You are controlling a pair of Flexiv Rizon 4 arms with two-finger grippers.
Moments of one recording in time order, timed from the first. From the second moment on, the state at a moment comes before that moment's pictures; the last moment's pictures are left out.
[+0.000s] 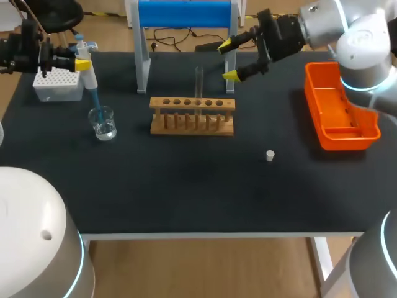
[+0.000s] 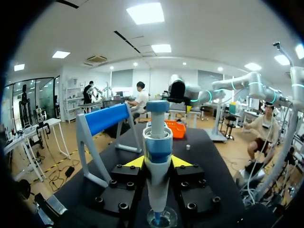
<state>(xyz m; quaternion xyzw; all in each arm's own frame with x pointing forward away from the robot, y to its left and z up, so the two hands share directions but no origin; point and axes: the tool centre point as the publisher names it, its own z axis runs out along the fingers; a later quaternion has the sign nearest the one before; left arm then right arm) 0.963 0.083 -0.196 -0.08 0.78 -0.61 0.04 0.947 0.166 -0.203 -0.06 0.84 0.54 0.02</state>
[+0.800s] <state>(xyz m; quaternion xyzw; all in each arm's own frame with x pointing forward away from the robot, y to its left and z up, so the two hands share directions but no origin) 0.963 0.083 -0.196 -0.08 0.78 -0.61 0.04 0.966 0.182 -0.242 -0.05 0.84 0.54 -0.01</state>
